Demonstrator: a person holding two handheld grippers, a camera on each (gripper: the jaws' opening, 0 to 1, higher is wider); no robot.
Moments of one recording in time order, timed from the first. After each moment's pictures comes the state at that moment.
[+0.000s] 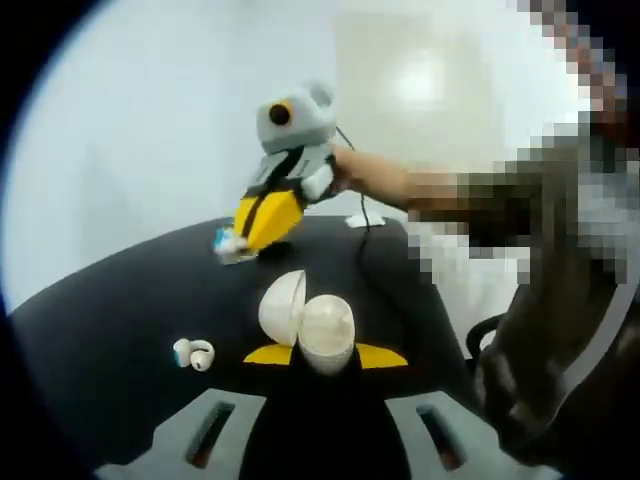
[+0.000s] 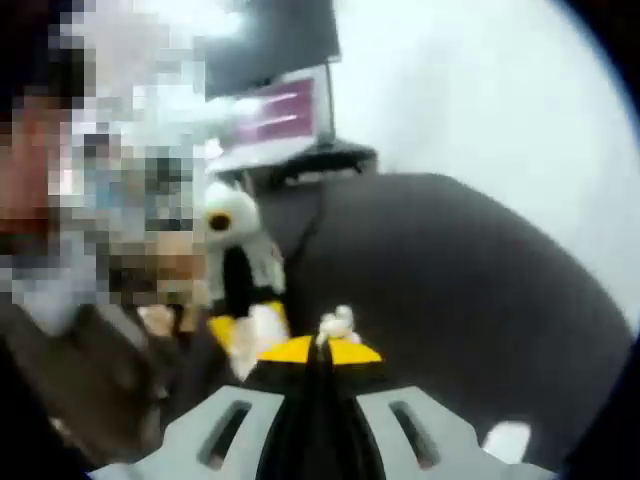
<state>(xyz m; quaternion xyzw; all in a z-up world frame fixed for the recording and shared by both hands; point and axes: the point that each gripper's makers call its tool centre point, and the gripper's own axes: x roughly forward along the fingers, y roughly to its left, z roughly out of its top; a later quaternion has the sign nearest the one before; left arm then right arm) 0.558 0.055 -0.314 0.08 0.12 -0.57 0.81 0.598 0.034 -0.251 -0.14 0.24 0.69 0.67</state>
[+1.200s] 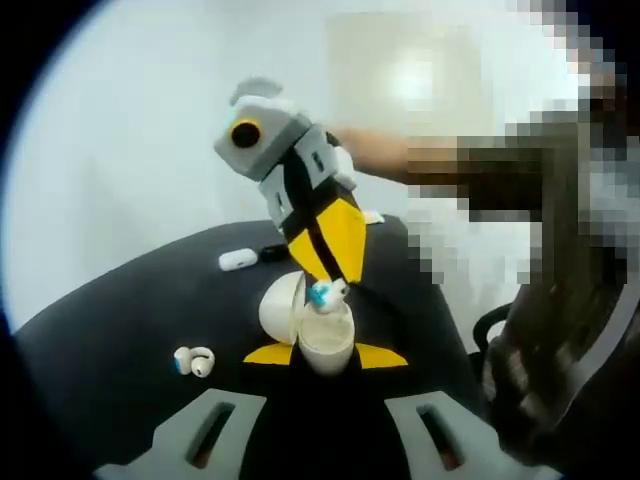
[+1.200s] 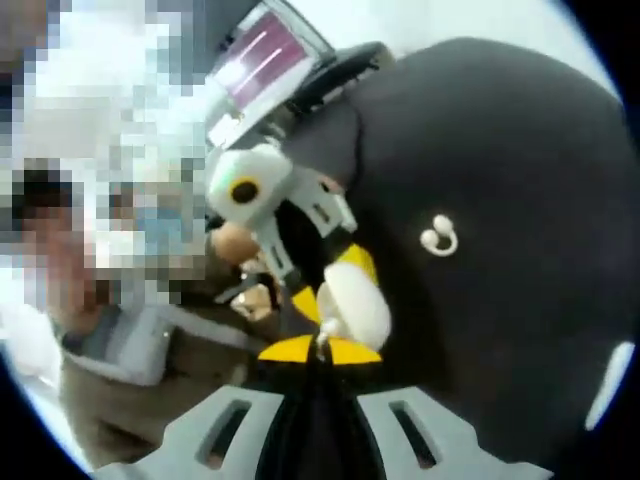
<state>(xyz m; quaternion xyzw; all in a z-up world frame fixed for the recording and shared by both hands) 0.558 0.056 -0.315 0.11 0.10 -0.57 0.81 0.536 0.051 -0.292 -0.08 0.49 0.68 0.53</state>
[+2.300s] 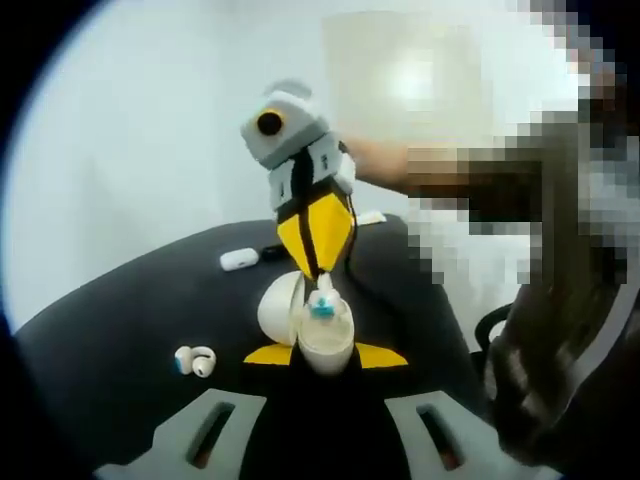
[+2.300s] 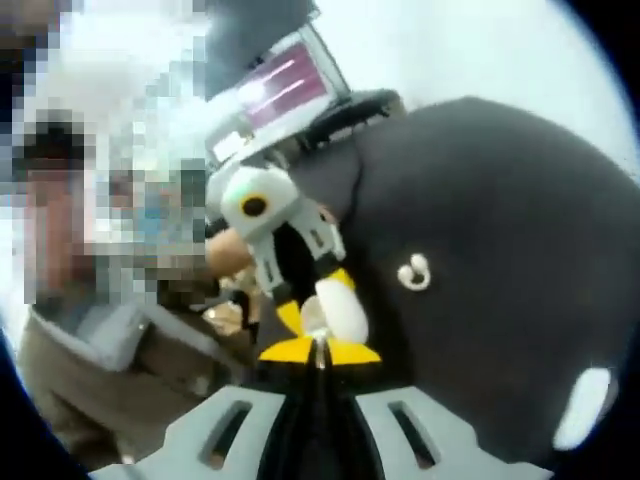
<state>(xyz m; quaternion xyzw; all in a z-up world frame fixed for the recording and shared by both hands) 0.558 0.056 -0.313 0.11 0.10 -0.56 0.81 0.557 0.049 -0.279 -0.11 0.35 0.71 0.60</state>
